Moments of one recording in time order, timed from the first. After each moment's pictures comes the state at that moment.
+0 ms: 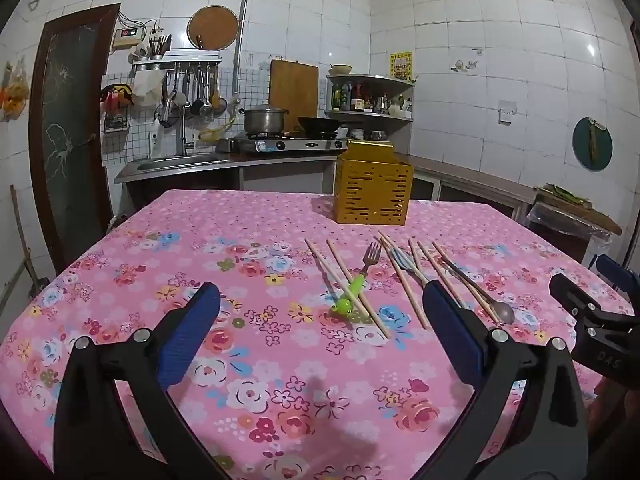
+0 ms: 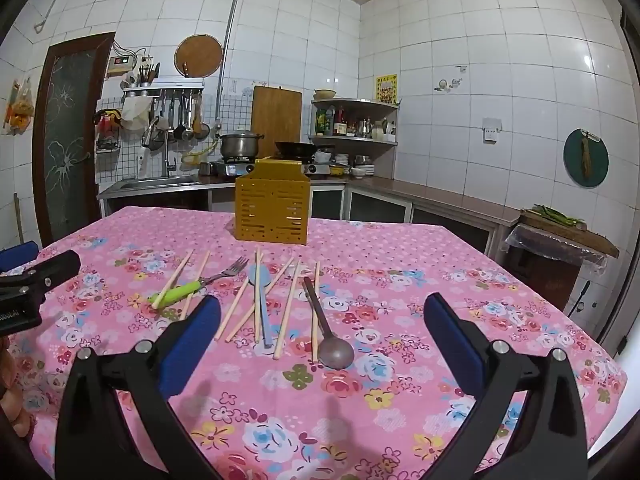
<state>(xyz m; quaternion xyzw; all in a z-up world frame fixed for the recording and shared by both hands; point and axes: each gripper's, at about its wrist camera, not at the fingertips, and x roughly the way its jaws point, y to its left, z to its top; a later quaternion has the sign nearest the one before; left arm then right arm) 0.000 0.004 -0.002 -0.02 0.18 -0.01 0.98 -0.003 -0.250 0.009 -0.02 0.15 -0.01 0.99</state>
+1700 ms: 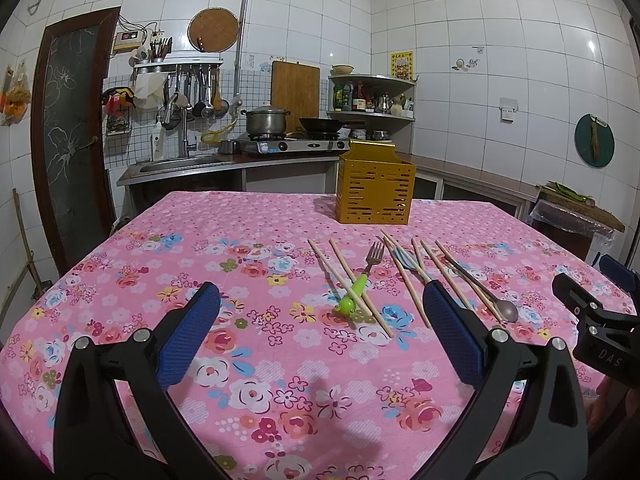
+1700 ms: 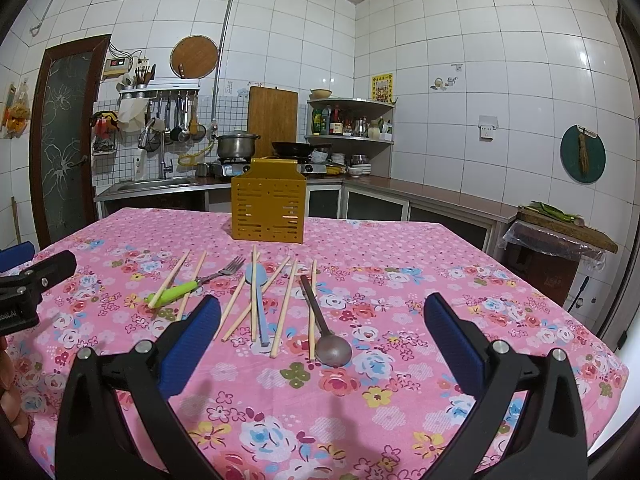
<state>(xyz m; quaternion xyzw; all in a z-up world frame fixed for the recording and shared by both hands) -0.002 0.002 -0.002 -0.02 0.18 -0.01 0.98 -0.002 -0.253 0.006 -0.02 0.15 -0.01 0.99</state>
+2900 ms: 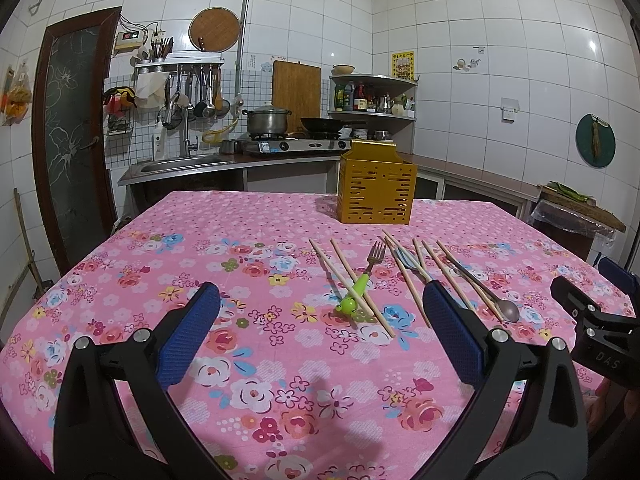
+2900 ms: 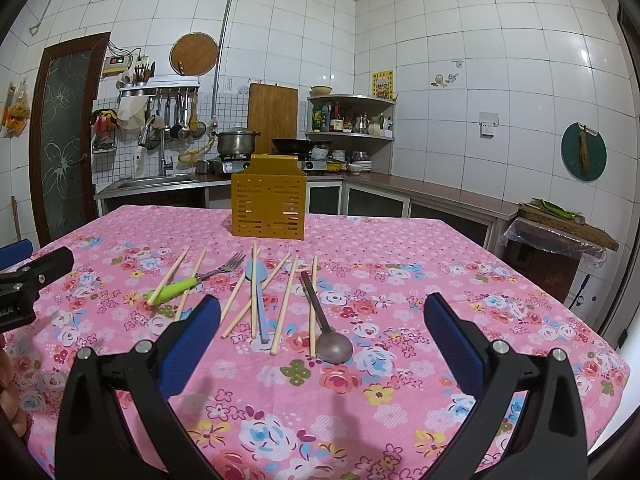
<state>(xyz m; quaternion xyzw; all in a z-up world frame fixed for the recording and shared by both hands) -0.003 0.003 0.000 -0.02 0.18 0.00 0.98 -0.001 -0.253 0.004 -0.02 0.15 -0.01 0.99</state>
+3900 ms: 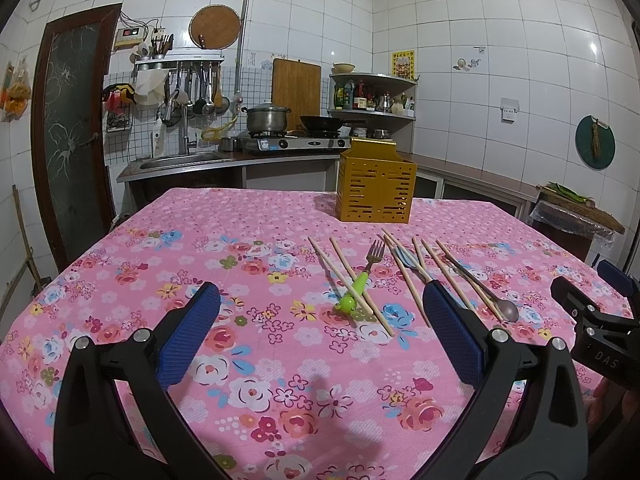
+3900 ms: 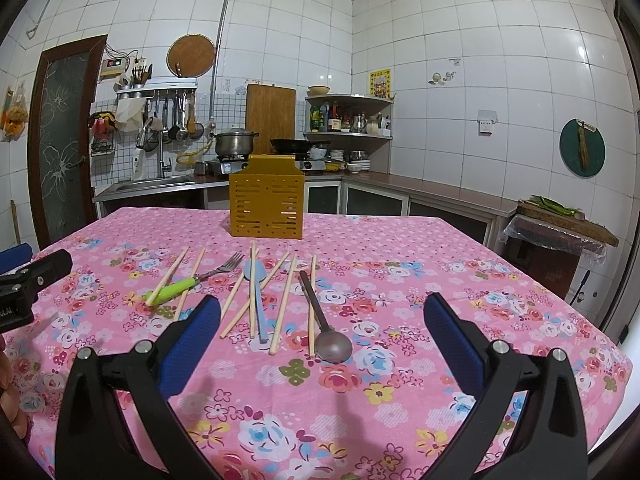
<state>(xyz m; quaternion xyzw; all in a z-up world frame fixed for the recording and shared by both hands) 0.001 0.002 -0.002 -0.02 0.18 0.00 0.98 0.001 -0.251 -0.001 -0.01 0.15 -0.02 0.99</state>
